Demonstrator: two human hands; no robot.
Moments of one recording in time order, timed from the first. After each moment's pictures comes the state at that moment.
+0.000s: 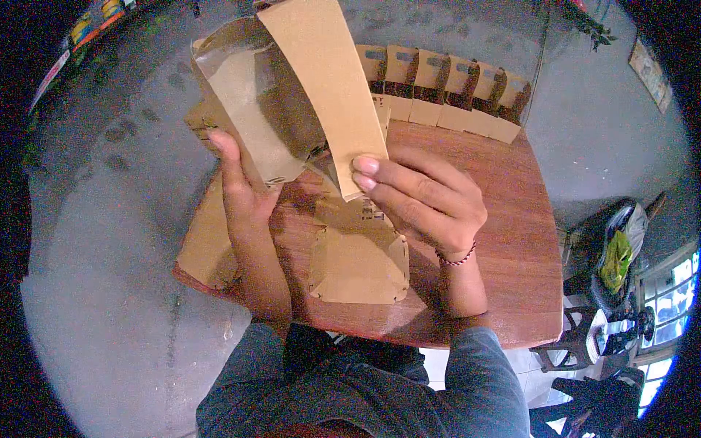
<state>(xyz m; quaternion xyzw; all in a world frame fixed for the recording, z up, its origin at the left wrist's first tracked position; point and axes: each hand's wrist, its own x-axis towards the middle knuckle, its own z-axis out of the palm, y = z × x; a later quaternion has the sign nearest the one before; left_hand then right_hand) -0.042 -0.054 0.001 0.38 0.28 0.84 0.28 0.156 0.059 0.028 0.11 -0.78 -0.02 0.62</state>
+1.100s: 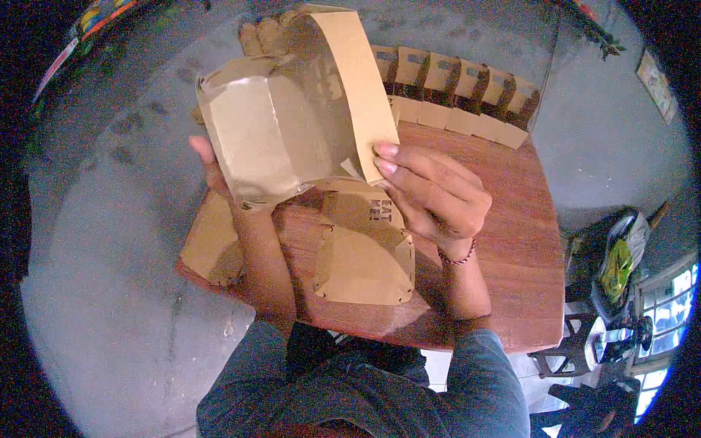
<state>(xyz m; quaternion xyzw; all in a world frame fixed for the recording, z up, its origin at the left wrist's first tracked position) -0.094 -0.053 -0.022 0.42 0.05 0.85 0.32 0.146 0.062 0.023 0.09 -0.77 0.05 0.63</state>
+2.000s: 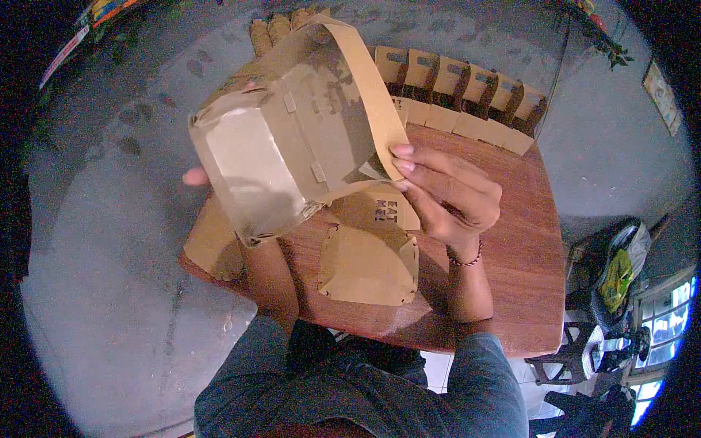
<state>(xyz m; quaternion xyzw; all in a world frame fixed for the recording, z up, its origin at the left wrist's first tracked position) -0.112 -0.035 -0.009 0.55 -0.02 0.81 0.20 0.148 0.067 0.019 0.08 -0.77 0.16 0.62</state>
